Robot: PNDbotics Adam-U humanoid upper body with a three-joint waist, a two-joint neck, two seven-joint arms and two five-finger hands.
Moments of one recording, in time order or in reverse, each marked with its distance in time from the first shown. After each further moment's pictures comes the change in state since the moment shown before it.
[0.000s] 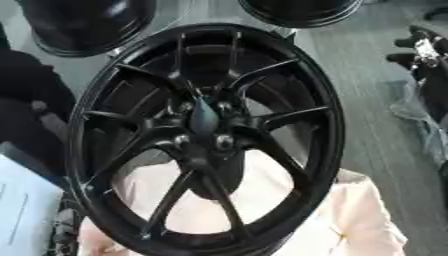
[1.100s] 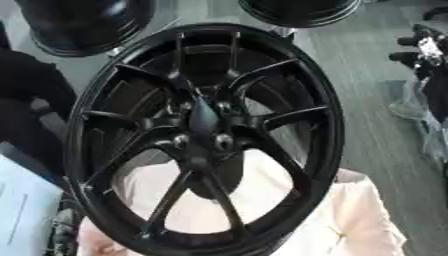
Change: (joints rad) left arm -0.054 -0.131 0.008 -0.037 0.442 -0.074 0.348; right arm -0.008 0.000 0.001 0.000 0.000 0.003 -0.002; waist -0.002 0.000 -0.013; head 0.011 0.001
